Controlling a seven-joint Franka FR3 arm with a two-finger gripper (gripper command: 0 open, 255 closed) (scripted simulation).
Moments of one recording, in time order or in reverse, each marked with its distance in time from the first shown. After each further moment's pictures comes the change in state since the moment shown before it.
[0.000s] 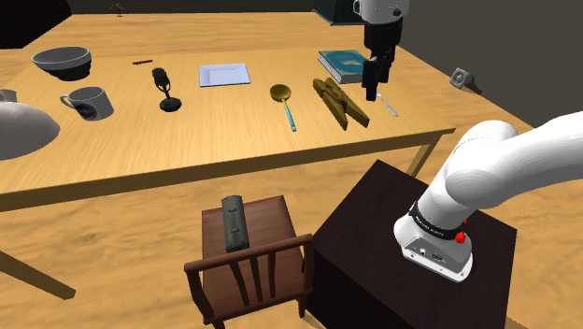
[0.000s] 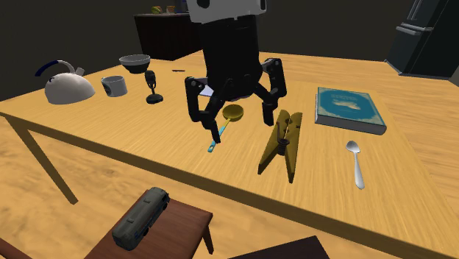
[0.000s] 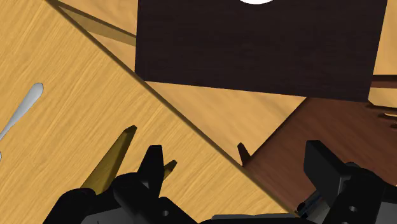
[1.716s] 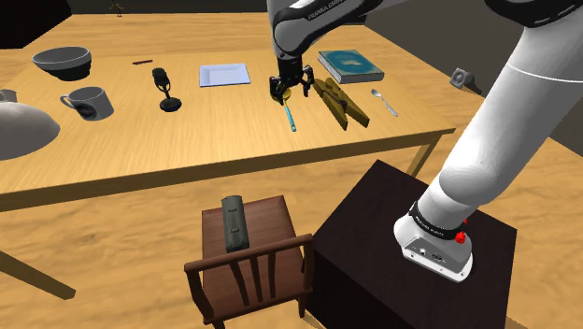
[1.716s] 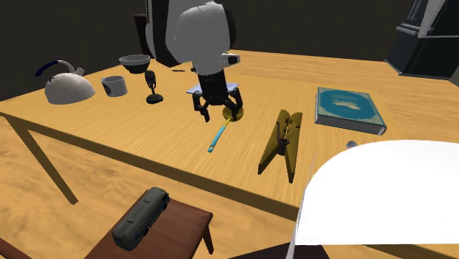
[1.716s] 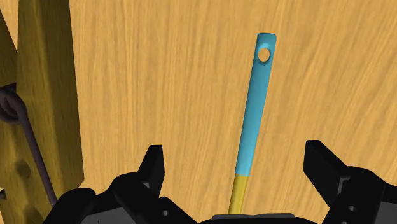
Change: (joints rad) arm -0.126 0.838 0.095 0.398 -0.086 0.553 0.656
